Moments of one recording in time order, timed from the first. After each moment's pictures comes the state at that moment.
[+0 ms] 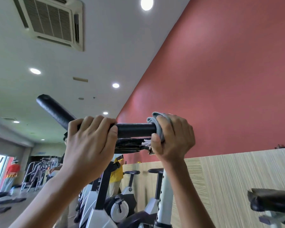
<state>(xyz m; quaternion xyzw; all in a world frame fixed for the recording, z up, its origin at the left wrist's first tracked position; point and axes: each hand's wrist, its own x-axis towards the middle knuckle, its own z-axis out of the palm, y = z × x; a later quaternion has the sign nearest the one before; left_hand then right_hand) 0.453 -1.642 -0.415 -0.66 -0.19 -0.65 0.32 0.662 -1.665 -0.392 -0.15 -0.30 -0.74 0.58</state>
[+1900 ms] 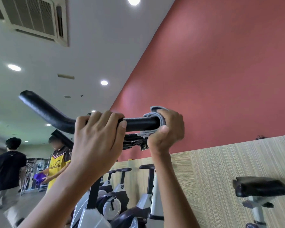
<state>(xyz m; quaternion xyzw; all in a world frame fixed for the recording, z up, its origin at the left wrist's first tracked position) 0.478 -1.647 -0.414 -0.66 -0.18 -0.64 0.35 0.648 -1.663 -0.386 -0.08 -0.30 -0.61 0.73</state>
